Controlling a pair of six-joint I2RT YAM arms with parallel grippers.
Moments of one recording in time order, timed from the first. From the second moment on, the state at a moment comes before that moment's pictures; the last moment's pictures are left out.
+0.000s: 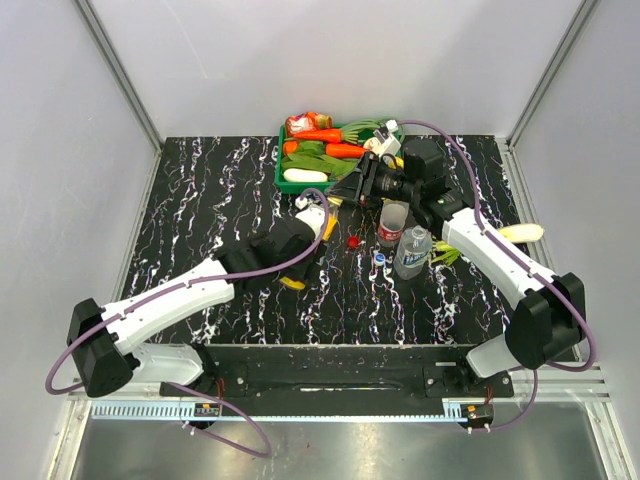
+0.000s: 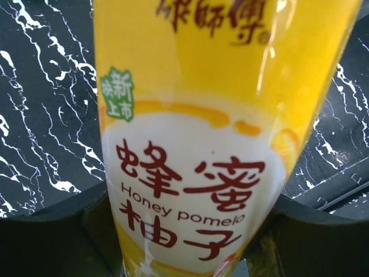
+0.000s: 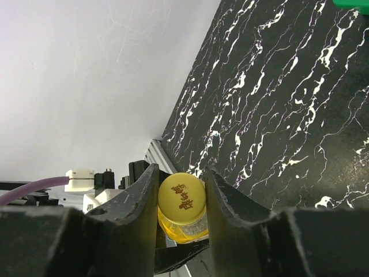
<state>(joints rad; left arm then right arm) -0.94 1.25 1.07 -0.64 -0.30 -0.30 0.48 1.47 1.26 -0.03 -0.62 0.82</state>
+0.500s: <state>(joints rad) -0.85 1.15 0.97 -0.49 0.09 -0.33 0.48 1.41 1.22 0.05 -0.72 0.73</state>
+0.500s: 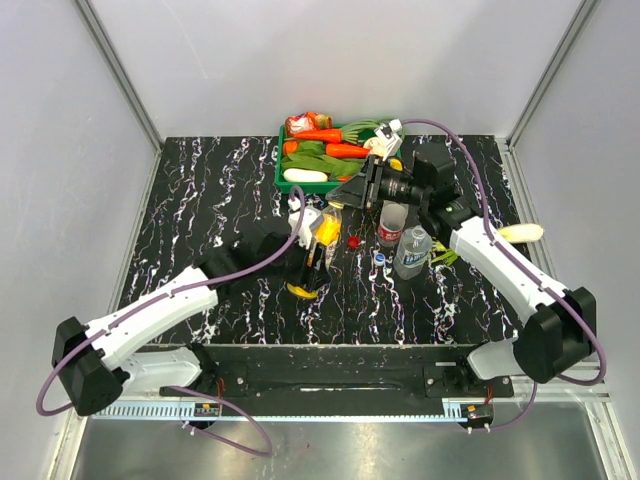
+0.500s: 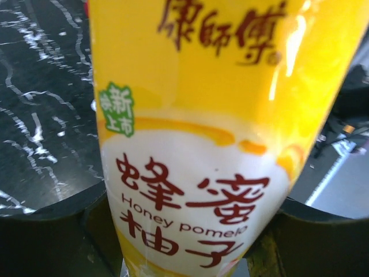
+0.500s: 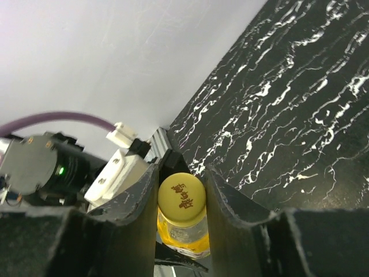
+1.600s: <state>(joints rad) -0.79 0.99 0.81 -0.01 0.93 -0.52 0.48 1.18 1.03 0.72 -1.07 0.91</state>
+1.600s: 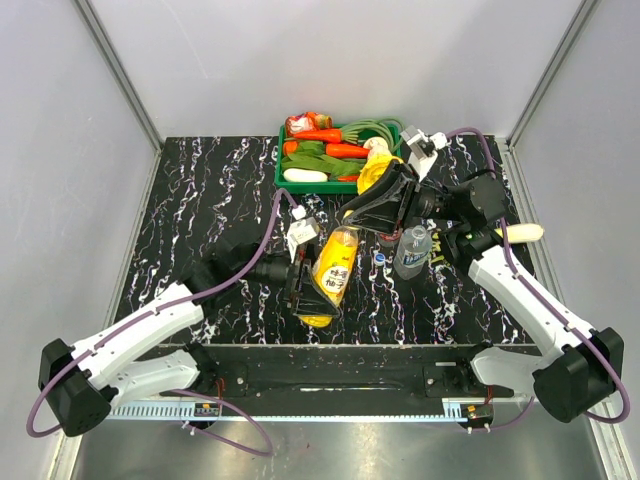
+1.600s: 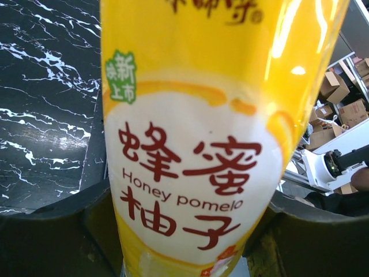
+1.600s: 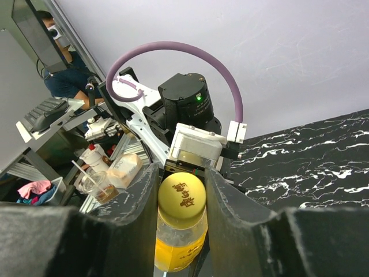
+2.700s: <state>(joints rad) -0.81 1.06 1.01 -0.58 0.17 -0.24 0.49 1.25 1.19 0.05 -0.66 0.70</state>
